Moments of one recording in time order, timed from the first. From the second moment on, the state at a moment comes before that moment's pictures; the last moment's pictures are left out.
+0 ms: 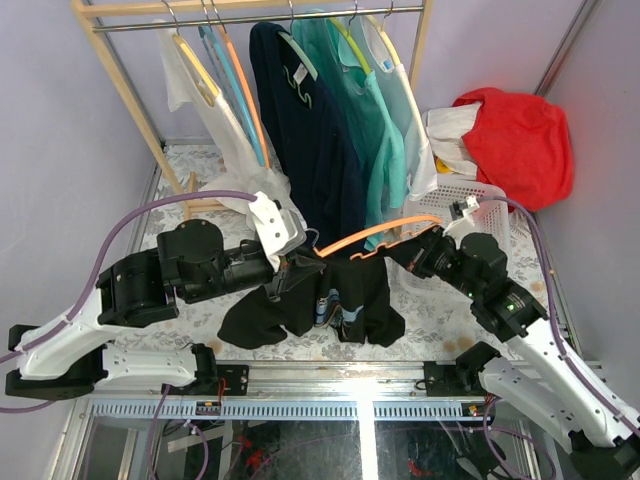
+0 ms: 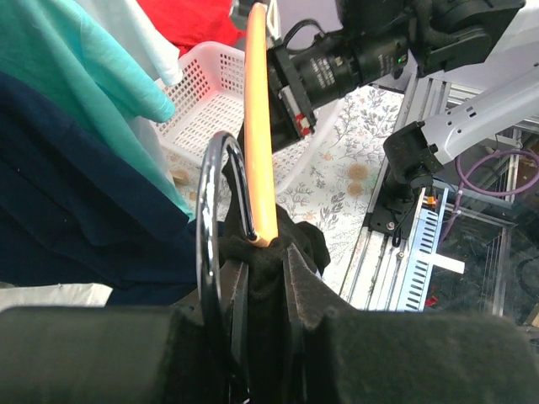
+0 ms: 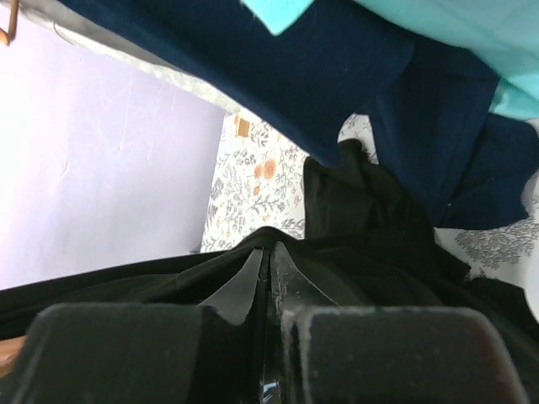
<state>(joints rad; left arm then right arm) -1.25 1.02 1.55 -0.74 -0.07 0.02 0.60 0.68 0.71 -0.30 -0.13 0.97</state>
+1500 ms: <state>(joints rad) -1.25 0.96 1.47 -0.83 -0.09 -0.06 0.54 0.75 1.23 -0.83 0.07 0.57</state>
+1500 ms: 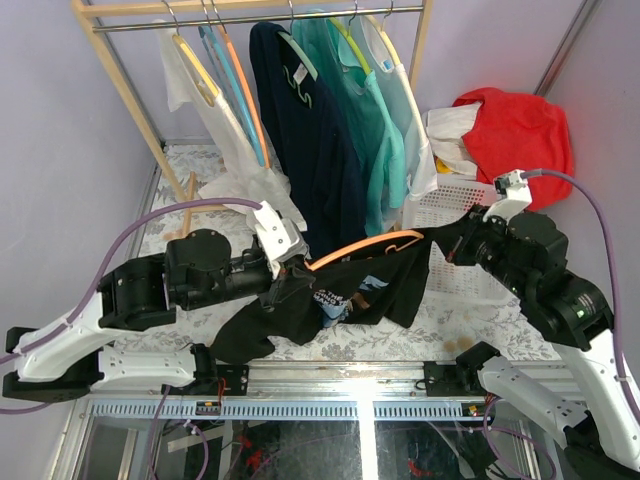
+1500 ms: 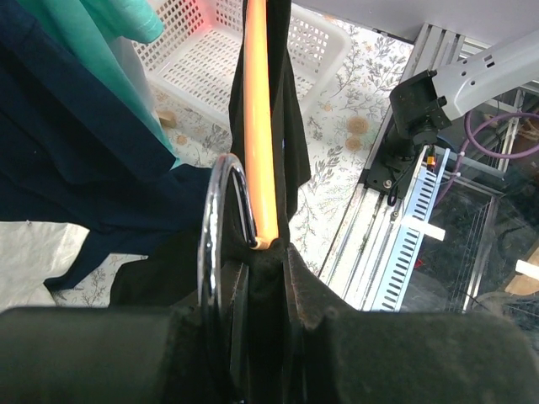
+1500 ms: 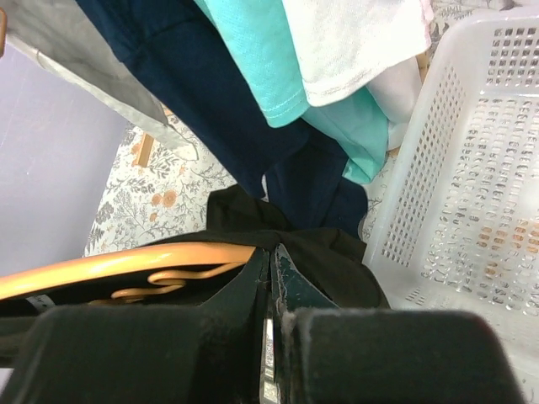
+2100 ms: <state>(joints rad) -1.24 1.20 1.62 -0.87 -0.15 -0.06 0.53 0.90 1.47 -0.85 -0.23 0.47</state>
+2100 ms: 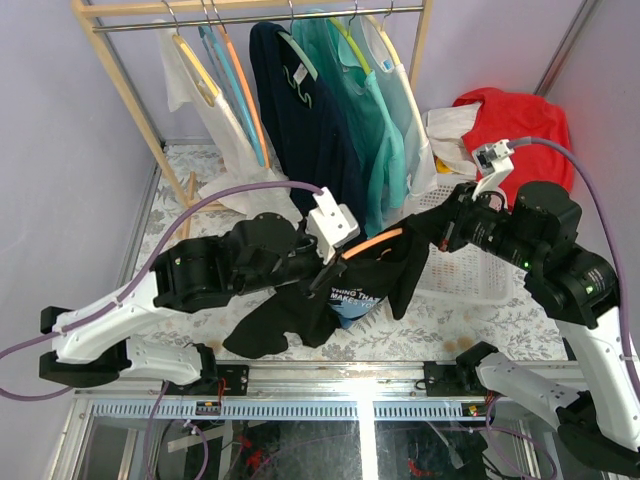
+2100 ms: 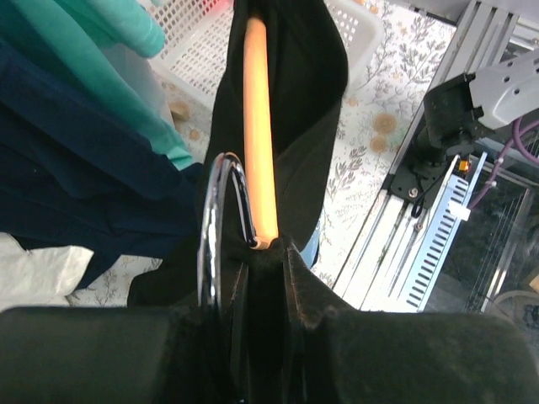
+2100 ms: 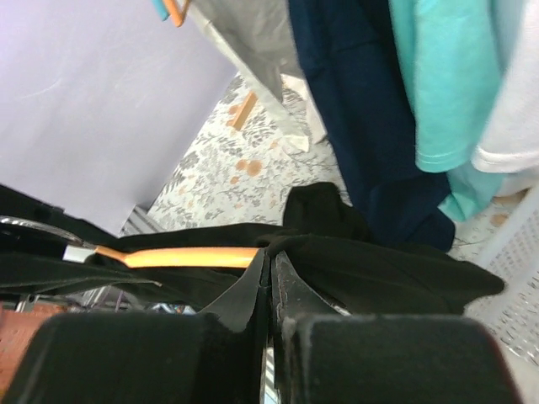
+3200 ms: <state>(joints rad) -1.14 1.22 1.67 -0.76 -0.09 -0.02 0.84 1.20 1.74 -0.81 -0.46 0.26</state>
